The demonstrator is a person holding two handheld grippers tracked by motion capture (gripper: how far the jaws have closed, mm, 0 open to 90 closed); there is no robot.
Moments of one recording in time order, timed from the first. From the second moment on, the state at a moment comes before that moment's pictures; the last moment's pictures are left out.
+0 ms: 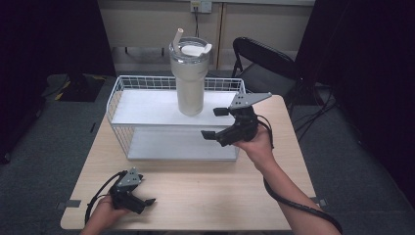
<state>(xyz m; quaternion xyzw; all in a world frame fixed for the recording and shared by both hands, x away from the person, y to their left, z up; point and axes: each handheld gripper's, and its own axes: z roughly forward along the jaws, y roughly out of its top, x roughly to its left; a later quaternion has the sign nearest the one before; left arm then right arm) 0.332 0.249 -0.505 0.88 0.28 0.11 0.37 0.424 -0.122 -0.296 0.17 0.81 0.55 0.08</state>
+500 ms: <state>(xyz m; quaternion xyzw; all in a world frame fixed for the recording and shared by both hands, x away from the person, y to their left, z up) 0.332 0.249 -0.505 0.88 0.28 0.11 0.37 0.394 -0.137 -0.312 0.14 0.83 0.54 0.07</state>
